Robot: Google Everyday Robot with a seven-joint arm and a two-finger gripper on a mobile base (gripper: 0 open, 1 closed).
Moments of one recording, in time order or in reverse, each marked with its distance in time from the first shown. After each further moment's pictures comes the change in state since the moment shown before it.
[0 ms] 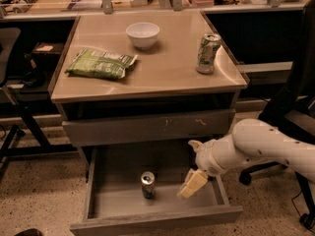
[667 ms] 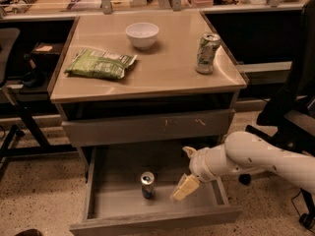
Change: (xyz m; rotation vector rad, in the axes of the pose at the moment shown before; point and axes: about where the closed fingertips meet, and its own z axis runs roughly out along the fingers) arm 0.014 -0.007 0.049 -0.006 -0.074 0.040
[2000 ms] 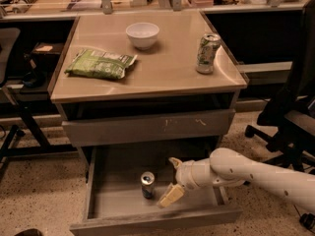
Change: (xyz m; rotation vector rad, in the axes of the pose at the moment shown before) arm 0.018 0.003 0.093 -0.072 -0.130 0.012
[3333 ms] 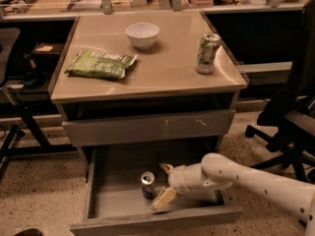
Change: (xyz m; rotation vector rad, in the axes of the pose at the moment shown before) arm 0.018 -0.007 0.056 -0.098 -0.099 0.022
